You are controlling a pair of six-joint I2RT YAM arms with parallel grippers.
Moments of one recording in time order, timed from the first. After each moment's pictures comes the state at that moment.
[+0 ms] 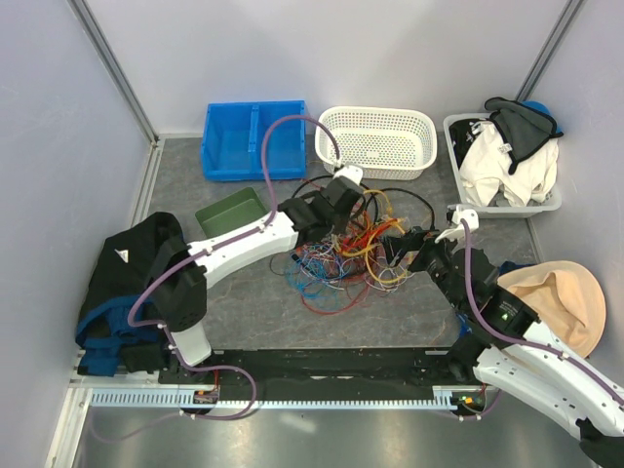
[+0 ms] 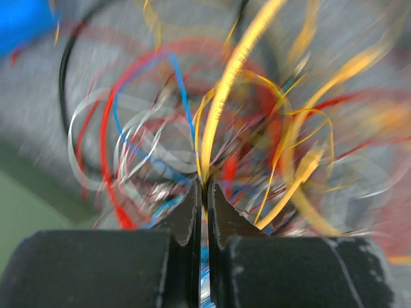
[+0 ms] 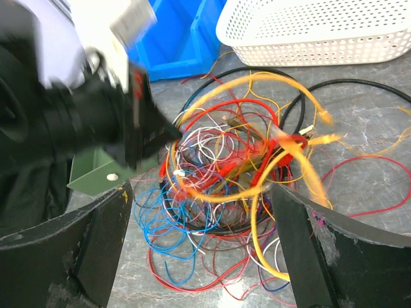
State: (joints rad) left arm -0.91 1.74 1.47 -0.47 -0.41 -0.33; right arm 0.78 0.57 0.64 -0.23 0.38 0.51
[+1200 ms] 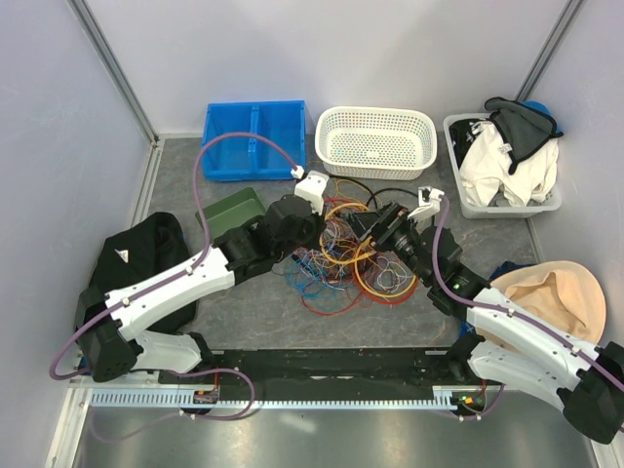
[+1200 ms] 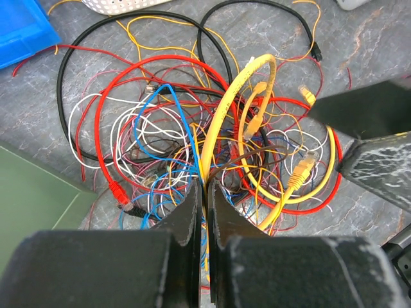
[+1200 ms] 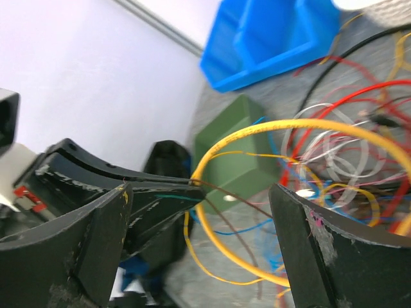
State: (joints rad) left arm -0.94 1.30 1.13 -0.33 -0.32 -0.30; right arm 0.73 0.91 0.61 0.27 0.16 0.90
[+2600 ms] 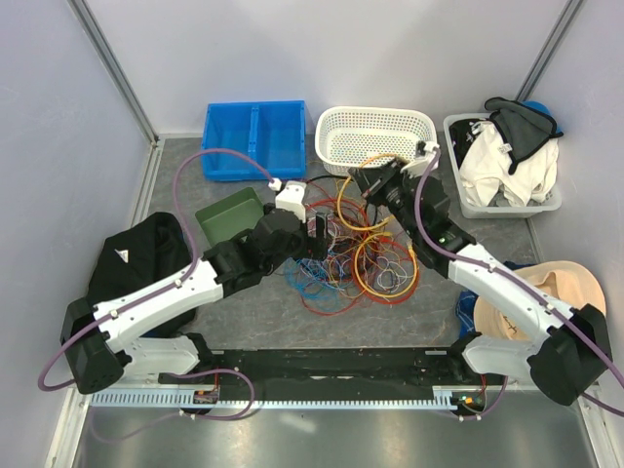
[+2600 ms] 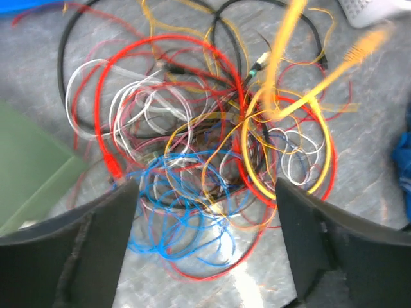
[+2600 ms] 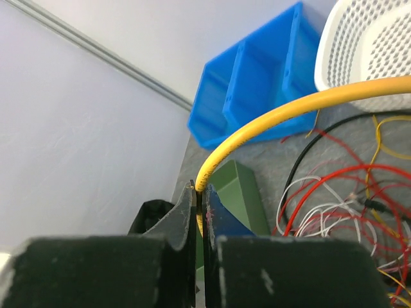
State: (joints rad) left arm -0.94 1.19 1.00 -0.29 -0.38 -0.46; right arm 0.61 1.20 0.90 0.29 0.15 0.88
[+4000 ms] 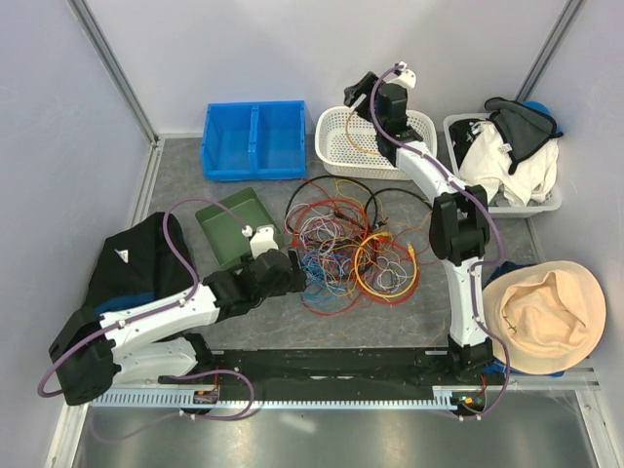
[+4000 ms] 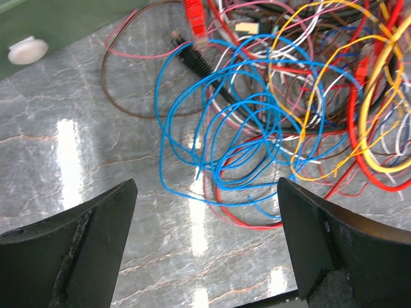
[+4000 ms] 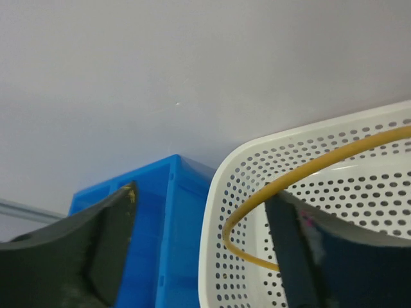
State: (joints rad) left arm -0.94 1.08 0.61 -0.35 -0.44 -0.89; right arm 0.32 2.28 2.05 0.16 0.16 0.68
